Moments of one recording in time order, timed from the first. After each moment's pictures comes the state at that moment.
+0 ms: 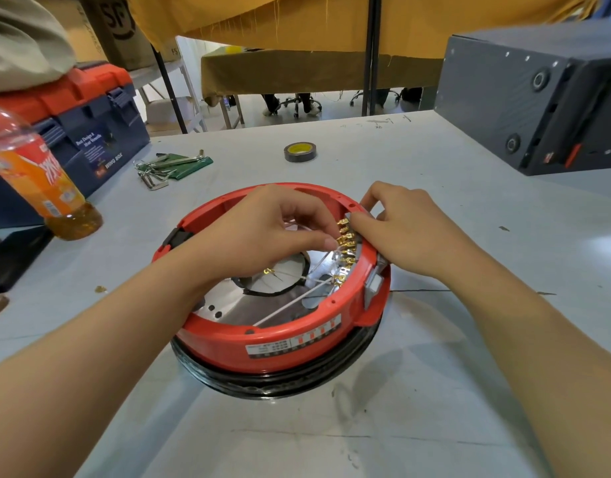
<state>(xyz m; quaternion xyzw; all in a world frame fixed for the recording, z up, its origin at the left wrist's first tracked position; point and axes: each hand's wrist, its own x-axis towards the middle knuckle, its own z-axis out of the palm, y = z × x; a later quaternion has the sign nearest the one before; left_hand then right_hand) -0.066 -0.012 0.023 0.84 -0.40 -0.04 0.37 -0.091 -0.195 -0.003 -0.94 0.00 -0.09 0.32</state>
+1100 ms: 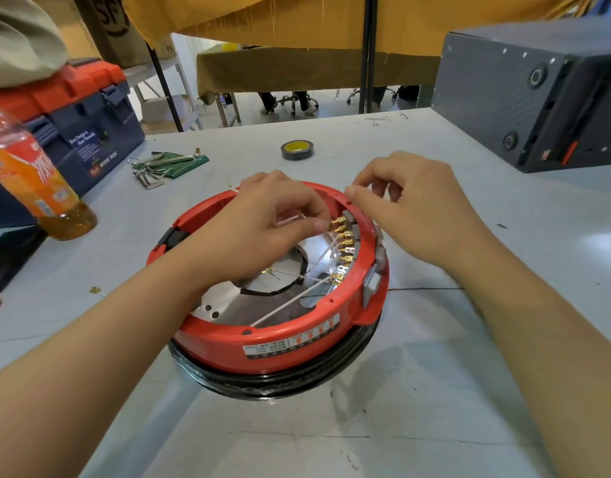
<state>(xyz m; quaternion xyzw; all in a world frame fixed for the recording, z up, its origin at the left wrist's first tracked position) -0.066 -0.009 0.023 0.87 -0.42 0.07 0.26 -0.098 -0.197 0.010 -0.91 -0.06 -0.25 0.32</state>
